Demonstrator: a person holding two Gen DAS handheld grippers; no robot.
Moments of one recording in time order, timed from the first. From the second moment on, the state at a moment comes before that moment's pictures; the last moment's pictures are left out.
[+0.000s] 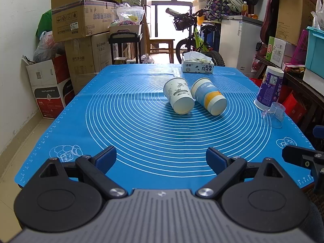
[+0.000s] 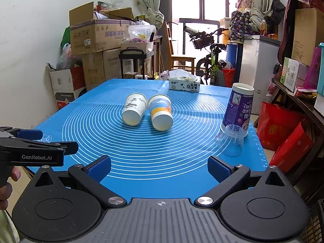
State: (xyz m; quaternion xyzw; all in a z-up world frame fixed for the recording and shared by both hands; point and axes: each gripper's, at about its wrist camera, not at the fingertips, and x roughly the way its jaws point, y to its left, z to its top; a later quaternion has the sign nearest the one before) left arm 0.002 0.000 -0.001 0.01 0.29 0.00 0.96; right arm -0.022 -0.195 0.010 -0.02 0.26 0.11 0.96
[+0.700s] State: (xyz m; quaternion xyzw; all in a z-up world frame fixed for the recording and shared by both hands) left arm 0.003 -0.001 -0.001 0.01 0.29 0.00 0.96; right arm -0.023 -0.197 0.011 -0.02 0.27 0.11 0.96
